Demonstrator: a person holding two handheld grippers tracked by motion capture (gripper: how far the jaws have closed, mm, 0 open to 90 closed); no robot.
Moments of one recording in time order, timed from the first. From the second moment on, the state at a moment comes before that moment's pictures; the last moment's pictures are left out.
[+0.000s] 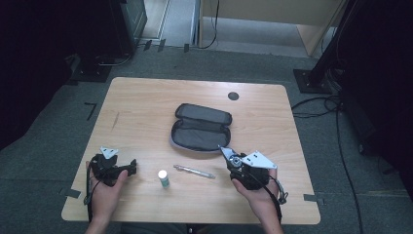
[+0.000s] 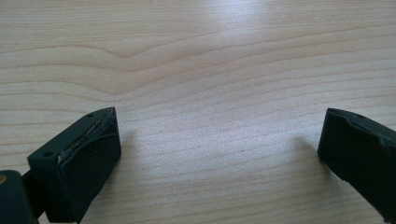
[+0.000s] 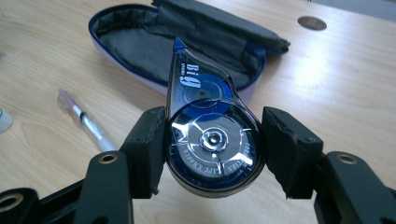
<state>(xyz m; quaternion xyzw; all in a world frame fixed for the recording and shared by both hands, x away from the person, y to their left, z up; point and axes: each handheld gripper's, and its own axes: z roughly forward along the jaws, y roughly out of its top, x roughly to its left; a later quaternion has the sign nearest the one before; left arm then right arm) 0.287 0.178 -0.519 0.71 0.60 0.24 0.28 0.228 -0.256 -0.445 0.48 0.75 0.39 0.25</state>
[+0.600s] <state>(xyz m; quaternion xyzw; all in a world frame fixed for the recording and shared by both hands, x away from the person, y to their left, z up) 0.287 0.178 -0.519 0.71 0.60 0.24 0.28 0.285 -0.231 -0.432 0.46 0.76 0.40 0.24</state>
